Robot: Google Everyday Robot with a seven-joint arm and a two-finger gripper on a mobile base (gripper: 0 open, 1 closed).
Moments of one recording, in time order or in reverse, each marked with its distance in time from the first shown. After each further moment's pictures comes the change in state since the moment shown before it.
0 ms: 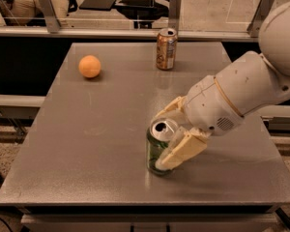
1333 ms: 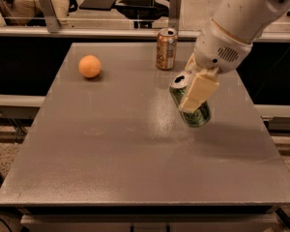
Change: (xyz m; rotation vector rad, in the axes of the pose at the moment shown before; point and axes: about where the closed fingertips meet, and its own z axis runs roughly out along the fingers) arm 0.019 -0.085 -0.068 0.023 0.361 0.153
